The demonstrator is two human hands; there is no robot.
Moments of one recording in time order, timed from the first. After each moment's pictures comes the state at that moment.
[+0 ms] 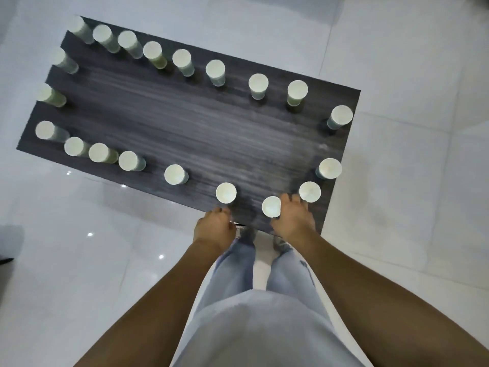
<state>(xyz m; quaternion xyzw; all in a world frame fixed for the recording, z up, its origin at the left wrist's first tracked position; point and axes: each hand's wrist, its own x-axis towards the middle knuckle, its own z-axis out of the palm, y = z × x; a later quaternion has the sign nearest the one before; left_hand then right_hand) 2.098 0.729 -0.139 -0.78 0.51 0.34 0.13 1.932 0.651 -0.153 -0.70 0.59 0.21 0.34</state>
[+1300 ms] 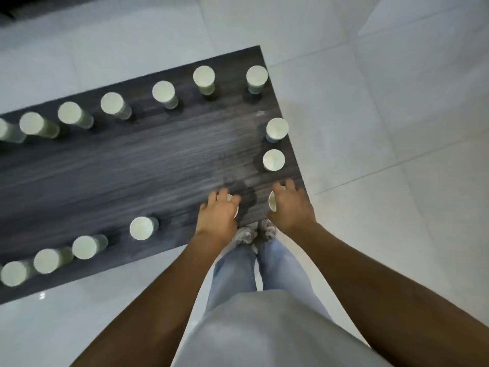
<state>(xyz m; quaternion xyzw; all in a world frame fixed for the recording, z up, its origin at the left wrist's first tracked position) 2.095 0.667 -0.167 -0.53 0.77 0.27 0.21 1.927 0.695 -0.159 -0.57 0.75 0.11 0.33</state>
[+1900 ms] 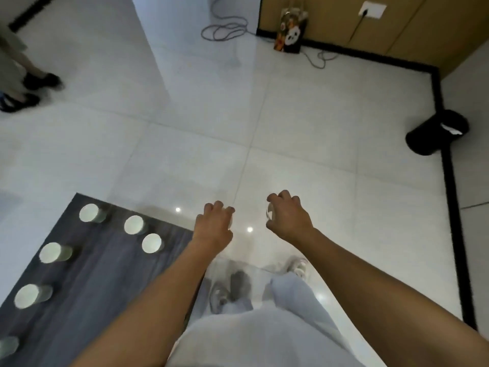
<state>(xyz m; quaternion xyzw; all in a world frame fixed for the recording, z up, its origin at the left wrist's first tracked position) 1.847 0.772 -0.034 -0.12 0.96 0.13 0.22 1.768 0.941 -0.023 -0.18 0.94 -0.10 0.26</state>
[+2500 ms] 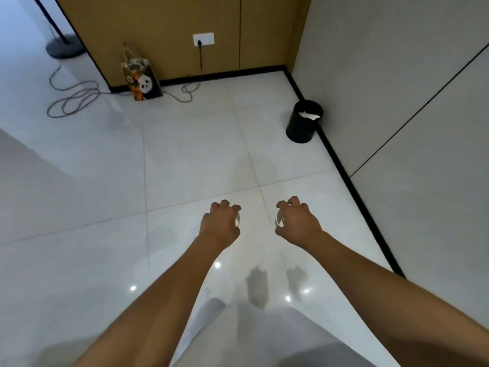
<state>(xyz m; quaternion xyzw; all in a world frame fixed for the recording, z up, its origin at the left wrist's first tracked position) 1.536 1.150 -0.009 0.14 0.96 0.11 0.21 1.567 1.348 -0.001 0.07 0.96 -0.14 0.22</state>
